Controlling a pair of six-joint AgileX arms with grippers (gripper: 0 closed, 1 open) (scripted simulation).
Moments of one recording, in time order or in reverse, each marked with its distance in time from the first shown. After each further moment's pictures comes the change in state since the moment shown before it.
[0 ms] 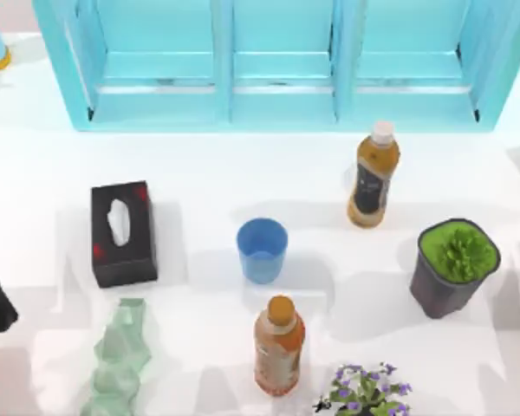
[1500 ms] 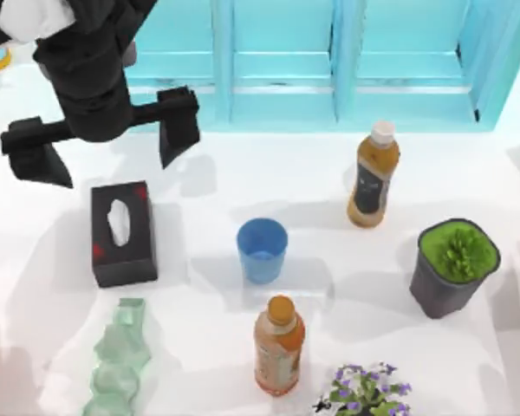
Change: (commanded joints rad) left arm -0.399 1.883 1.598 -1.162 -0.094 -0.646; right arm 0.000 0.000 0.000 0.000 0.000 0.000
